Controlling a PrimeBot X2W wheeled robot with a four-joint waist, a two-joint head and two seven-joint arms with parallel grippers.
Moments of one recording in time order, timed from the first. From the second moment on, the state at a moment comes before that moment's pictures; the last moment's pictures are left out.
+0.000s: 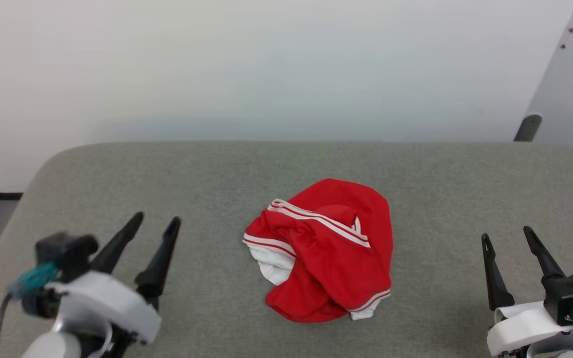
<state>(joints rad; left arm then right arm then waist) -0.15 0.50 -0.26 -0.05 -0.69 -0.01 0.06 -0.09 -0.11 -0.05 0.20 -0.06 0.13 -0.26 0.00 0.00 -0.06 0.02</state>
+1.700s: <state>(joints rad) -0.21 0.55 -0.30 0.12 -0.73 -0.13 0.02 -0.05 -0.10 -0.09 0.14 -0.06 0.13 -0.26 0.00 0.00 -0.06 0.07</state>
